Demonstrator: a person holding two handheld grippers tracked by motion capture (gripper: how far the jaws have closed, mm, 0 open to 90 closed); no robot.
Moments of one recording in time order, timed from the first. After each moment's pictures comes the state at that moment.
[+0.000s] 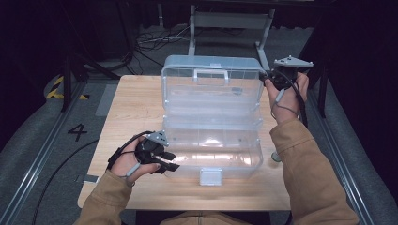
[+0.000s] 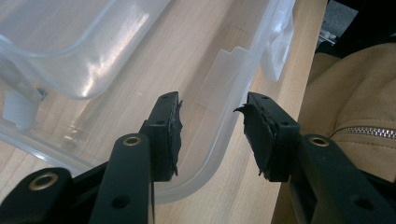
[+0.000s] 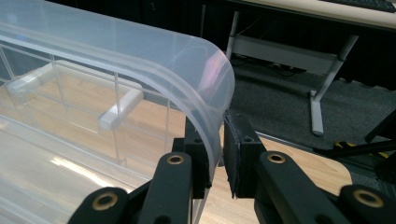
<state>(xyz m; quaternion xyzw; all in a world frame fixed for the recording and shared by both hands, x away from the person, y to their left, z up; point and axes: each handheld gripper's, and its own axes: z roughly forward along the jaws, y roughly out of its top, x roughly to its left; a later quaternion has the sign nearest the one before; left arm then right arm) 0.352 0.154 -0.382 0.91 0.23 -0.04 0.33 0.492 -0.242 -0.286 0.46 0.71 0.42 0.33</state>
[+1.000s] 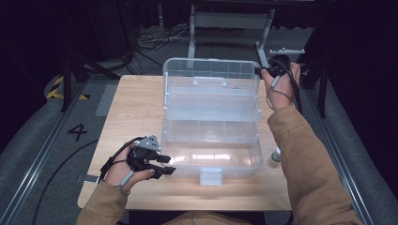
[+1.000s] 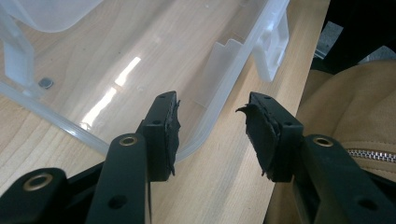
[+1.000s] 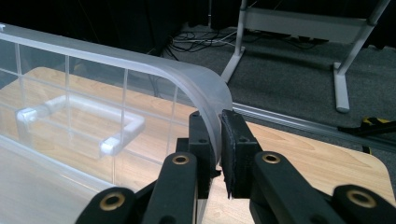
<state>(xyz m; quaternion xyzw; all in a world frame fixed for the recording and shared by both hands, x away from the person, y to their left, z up) 0.332 0.169 -0.386 0.89 0.25 -0.01 0.37 0.552 -0.246 -0.298 0.50 0.71 0.42 0.26</state>
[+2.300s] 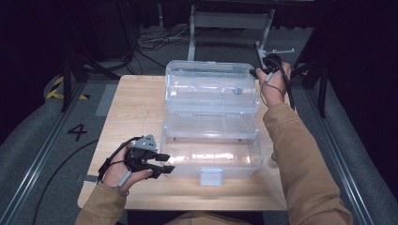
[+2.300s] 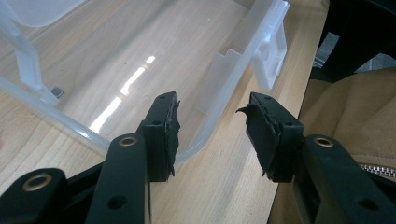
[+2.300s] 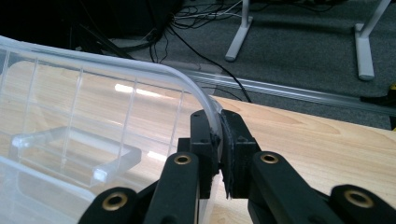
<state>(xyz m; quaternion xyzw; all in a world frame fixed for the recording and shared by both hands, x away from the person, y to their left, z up) 0.329 0.174 -0.382 0.89 0.25 0.00 0.39 0.601 -0.249 -0.334 0.54 0.71 0.40 0.21</state>
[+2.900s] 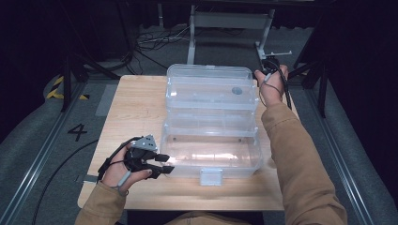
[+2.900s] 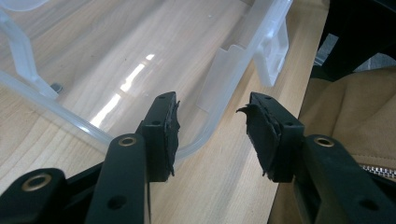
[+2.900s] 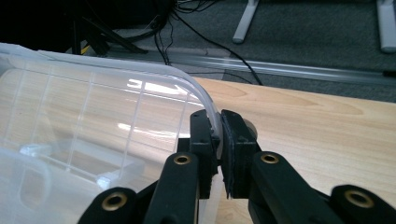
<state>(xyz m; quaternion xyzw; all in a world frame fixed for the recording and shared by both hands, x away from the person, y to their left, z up) 0.330 0.176 -0.384 0.89 0.25 -0.01 0.38 0.617 -0.254 -0.353 0.56 0.71 0.40 0.16</state>
